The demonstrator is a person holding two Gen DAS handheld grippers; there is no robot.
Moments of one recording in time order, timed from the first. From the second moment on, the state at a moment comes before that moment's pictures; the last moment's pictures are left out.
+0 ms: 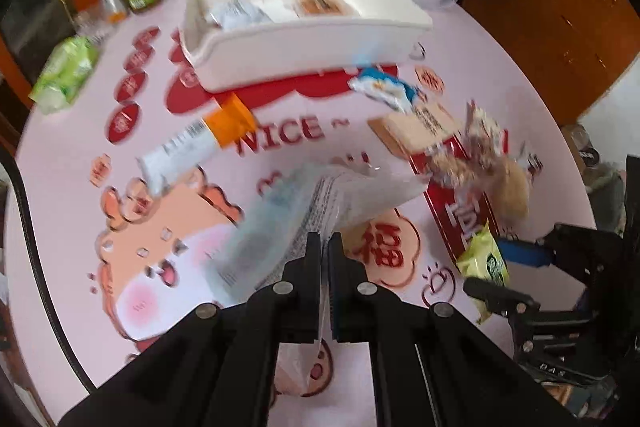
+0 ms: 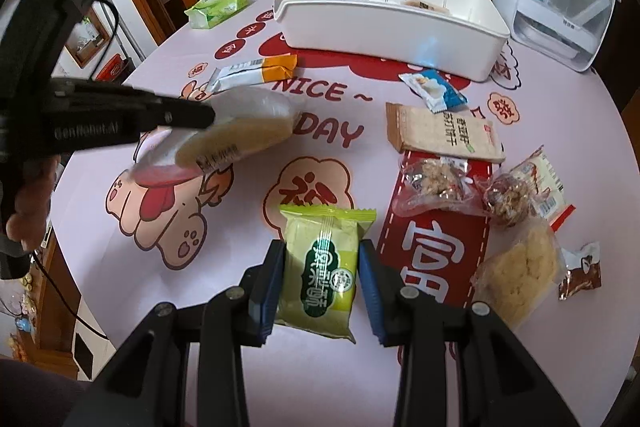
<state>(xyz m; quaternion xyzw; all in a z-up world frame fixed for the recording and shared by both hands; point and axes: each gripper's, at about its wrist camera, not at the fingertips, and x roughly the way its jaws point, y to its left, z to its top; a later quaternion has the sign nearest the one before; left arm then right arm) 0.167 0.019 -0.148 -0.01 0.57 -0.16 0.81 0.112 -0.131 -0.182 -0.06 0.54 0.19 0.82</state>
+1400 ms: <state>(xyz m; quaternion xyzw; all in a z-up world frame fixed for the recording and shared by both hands) 0.210 0.007 -0.231 0.09 0.62 -0.17 0.76 0.131 -0.145 -0.202 -0.01 0.57 0.18 0.80</state>
